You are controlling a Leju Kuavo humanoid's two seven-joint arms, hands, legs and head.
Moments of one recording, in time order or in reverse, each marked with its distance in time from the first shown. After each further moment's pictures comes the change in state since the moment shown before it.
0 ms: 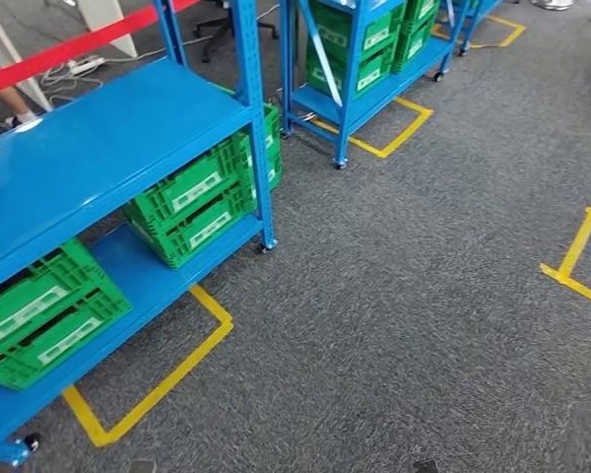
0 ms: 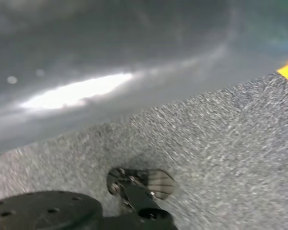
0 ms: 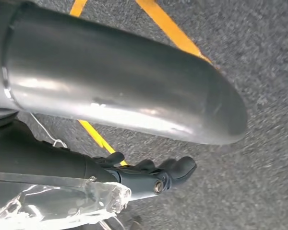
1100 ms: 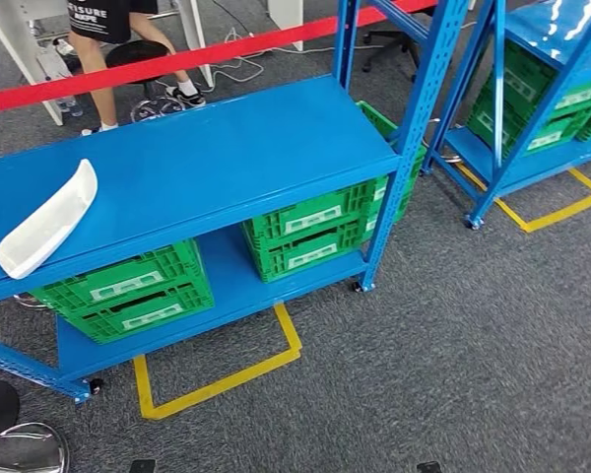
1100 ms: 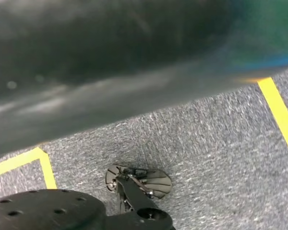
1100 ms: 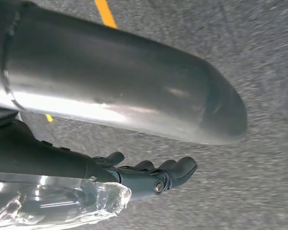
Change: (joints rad) left arm 0.004 -0.001 0.000 0.000 0.000 0.007 0.005; right arm -0.001 0.000 -0.025 0.005 -0.008 0.012 0.001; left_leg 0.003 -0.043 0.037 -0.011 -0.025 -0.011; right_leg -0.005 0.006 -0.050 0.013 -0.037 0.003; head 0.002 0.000
